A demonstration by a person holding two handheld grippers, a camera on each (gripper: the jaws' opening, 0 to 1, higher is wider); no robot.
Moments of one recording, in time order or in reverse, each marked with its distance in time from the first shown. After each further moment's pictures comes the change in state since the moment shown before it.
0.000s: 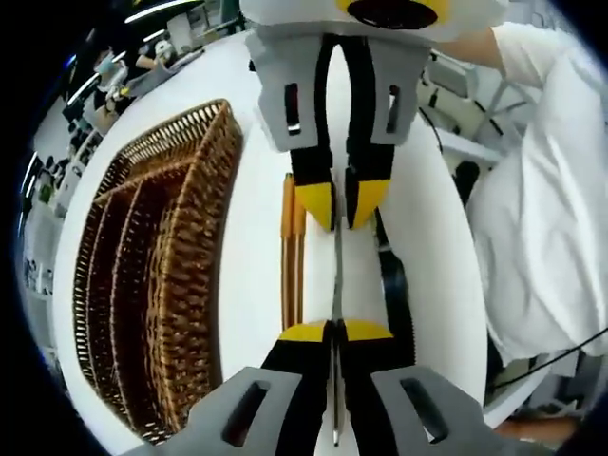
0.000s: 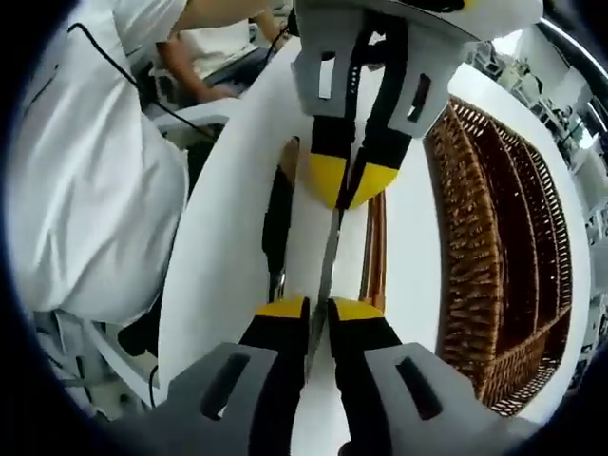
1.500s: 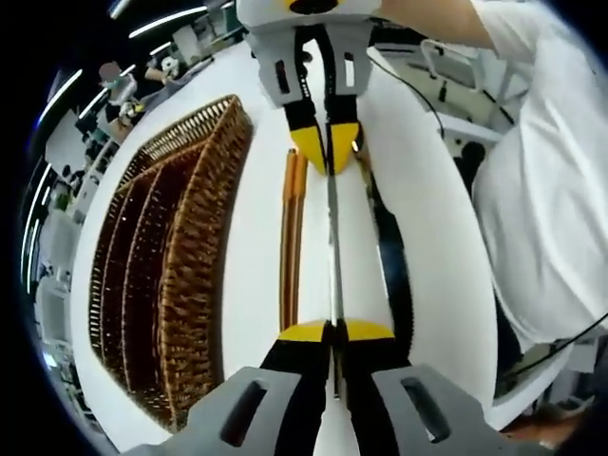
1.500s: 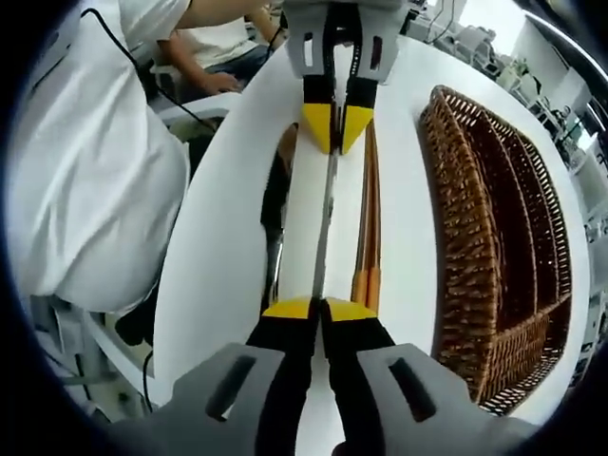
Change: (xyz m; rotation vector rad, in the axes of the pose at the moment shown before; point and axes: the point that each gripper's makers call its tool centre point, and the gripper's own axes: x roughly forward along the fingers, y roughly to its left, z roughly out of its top) left arm -0.010 0.002 -0.031 0.027 -0.015 0.106; right arm -0.009 0.000 -0.015 0.010 -0.016 0.016
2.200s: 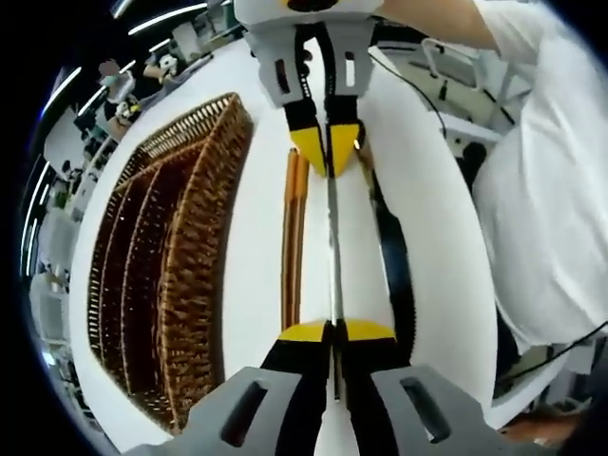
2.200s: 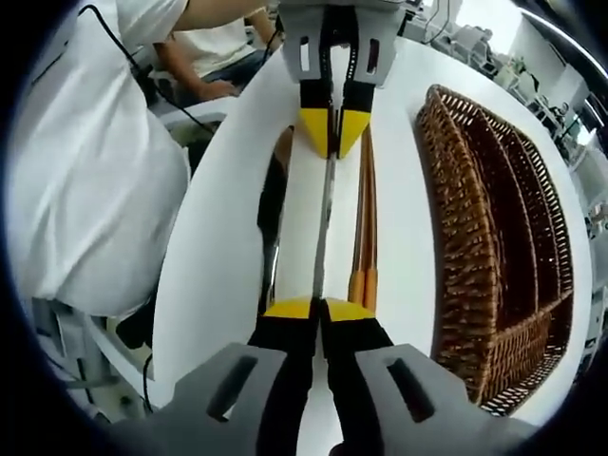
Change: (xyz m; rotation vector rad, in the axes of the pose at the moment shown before) left arm 0.000 0.000 0.003 -0.015 0.016 -0.008; right arm -0.002 -0.005 0.000 0.018 -0.009 0.002
